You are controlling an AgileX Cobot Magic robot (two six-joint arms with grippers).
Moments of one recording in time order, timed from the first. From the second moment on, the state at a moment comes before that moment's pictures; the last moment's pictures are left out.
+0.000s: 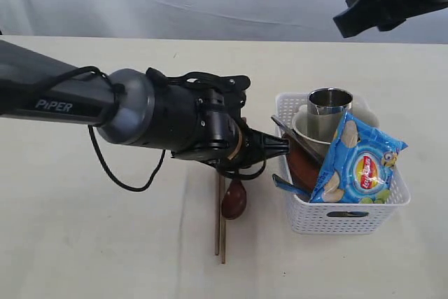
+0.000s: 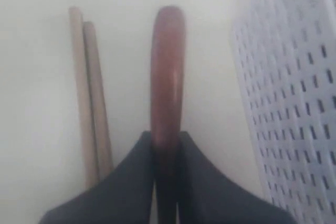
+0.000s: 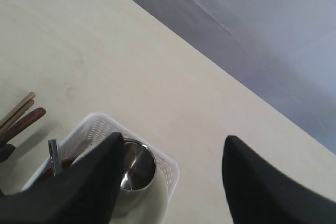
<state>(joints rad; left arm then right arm) -0.92 2.03 -1.24 0.70 0.36 -1.41 0.56 1.23 -1.15 -0.51 0.74 0.11</state>
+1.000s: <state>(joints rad) -0.96 2.08 -1.24 0.88 0.38 -1.68 0.56 1.23 -1.15 -0.48 0.73 0.11</state>
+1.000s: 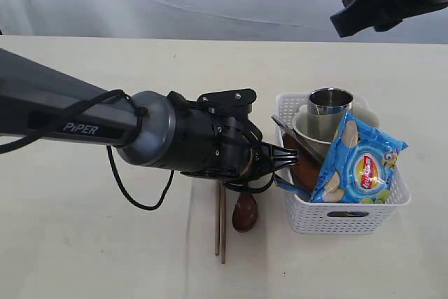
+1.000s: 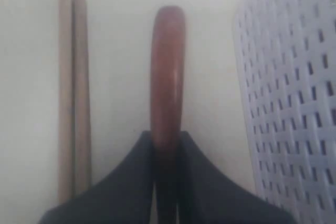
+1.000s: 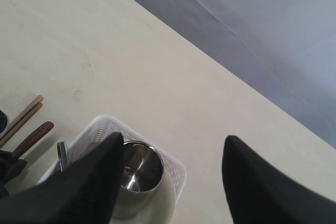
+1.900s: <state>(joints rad) -0.96 2.03 -1.24 0.90 0.42 -1.63 0.56 1.23 -1.15 -0.47 0.72 0.11</state>
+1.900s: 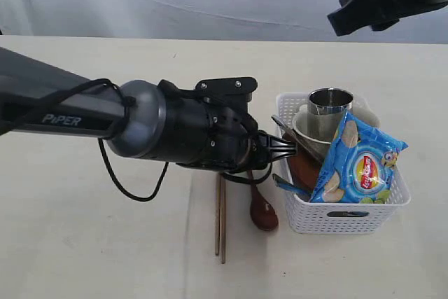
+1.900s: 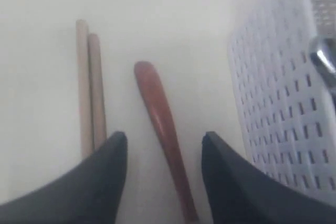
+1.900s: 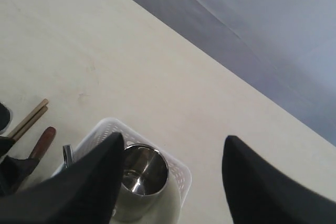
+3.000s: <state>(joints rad) -0.69 1.54 -0.86 0.87 0.29 -0.98 0.56 1.44 -1.26 -0.50 0.73 0.06</state>
